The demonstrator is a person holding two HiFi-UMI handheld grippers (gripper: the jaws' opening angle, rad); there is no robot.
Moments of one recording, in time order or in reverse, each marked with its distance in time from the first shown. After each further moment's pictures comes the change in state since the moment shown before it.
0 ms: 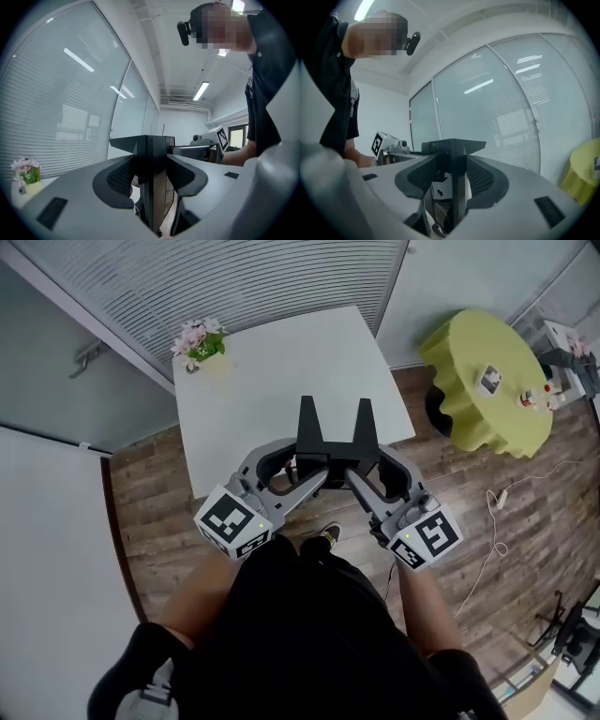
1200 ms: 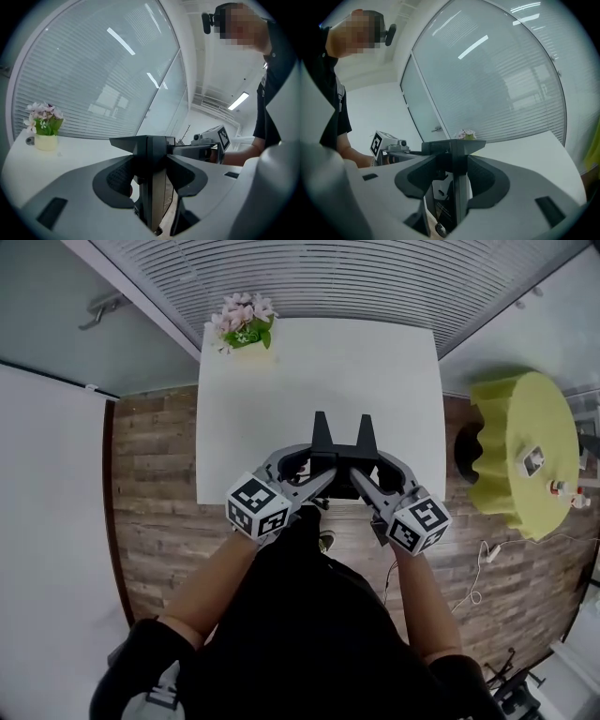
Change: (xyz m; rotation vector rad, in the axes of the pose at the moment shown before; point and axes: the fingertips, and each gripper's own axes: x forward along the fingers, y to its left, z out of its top) left arm 0.028 0.196 -0.131 -0.351 0.077 0.211; right arm 0.182 -0.102 -0.139 0.203 0.329 0.160
